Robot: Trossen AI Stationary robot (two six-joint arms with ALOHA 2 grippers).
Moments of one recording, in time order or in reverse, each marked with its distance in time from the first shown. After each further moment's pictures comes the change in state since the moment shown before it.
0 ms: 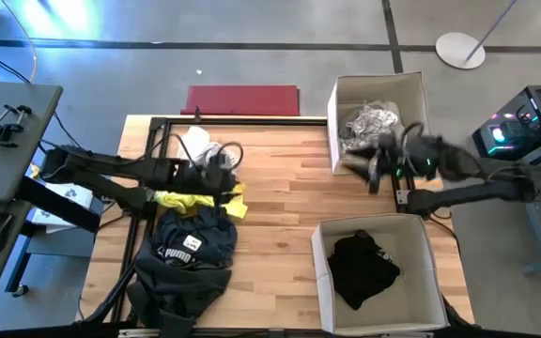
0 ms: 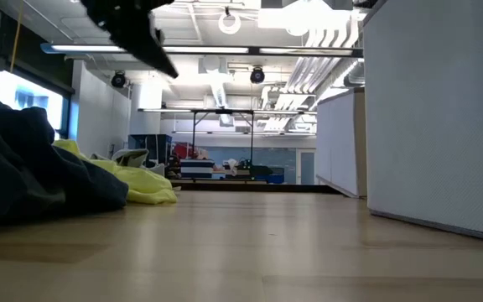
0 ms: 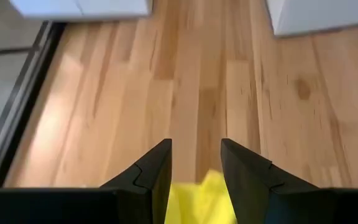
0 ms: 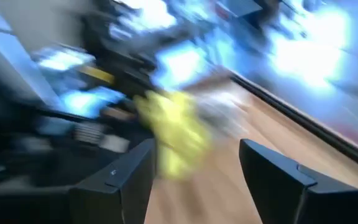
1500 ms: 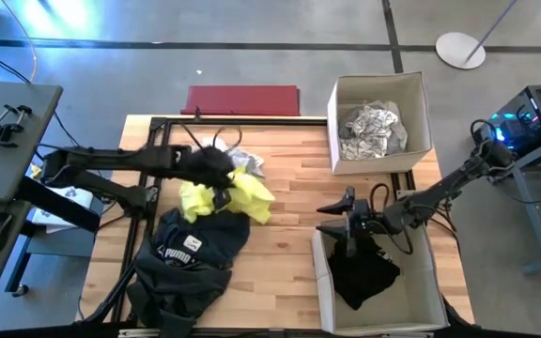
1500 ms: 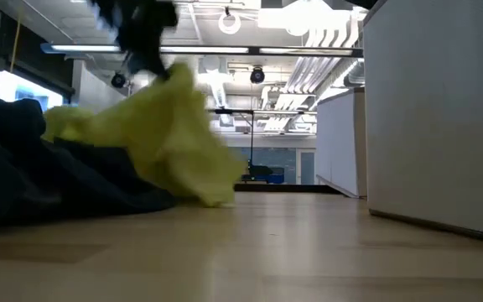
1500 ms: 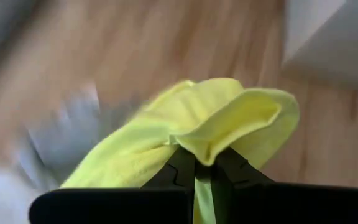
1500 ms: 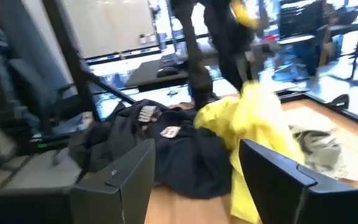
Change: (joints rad) left arm 0.176 0.025 0.100 -0.107 0.188 -0.248; right arm 0.512 0.350 -0.307 0.771 0.428 -0.107
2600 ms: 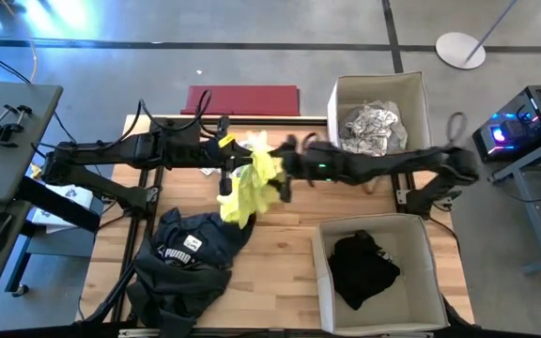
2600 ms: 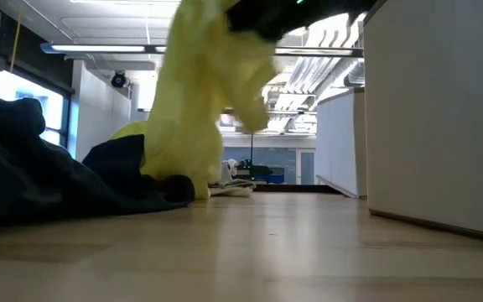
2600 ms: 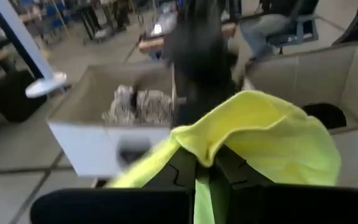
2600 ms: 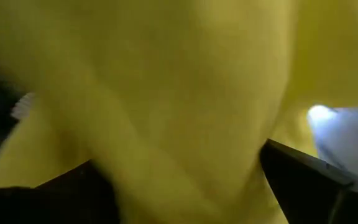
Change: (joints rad) left arm -0.077 0.007 0.279 0.310 -0.042 0.424; right arm -0.611 0.552 0.628 -0.261 -0.608 -0.341
